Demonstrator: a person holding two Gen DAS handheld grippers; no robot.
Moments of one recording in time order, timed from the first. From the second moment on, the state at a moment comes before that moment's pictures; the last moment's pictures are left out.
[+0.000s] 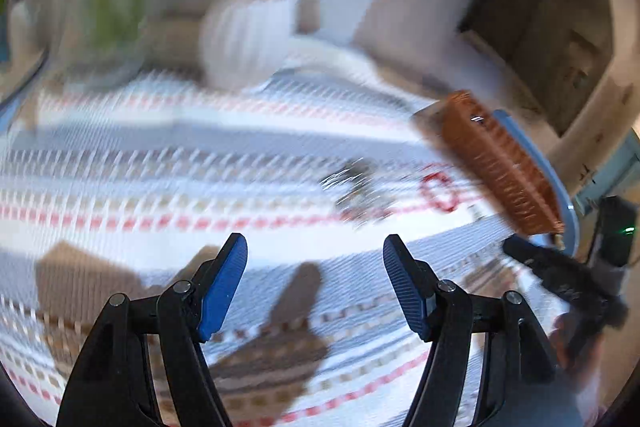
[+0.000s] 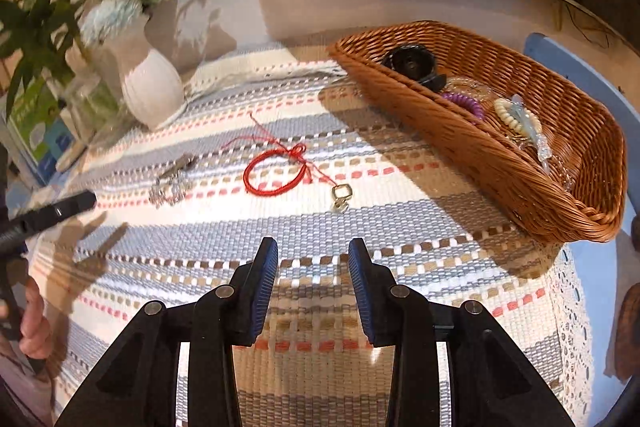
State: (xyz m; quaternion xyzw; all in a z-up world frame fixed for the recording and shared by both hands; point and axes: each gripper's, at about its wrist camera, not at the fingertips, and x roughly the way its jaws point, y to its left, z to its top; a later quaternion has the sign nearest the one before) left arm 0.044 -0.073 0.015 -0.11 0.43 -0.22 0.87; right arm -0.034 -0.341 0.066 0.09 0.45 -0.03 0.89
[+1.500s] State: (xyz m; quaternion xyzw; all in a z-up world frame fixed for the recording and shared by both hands) left arm 0.067 -0.170 0.019 0.01 0.42 -0.24 0.88; right arm 0.021 -0.349 0.043 0.01 0.50 -0.03 0.87
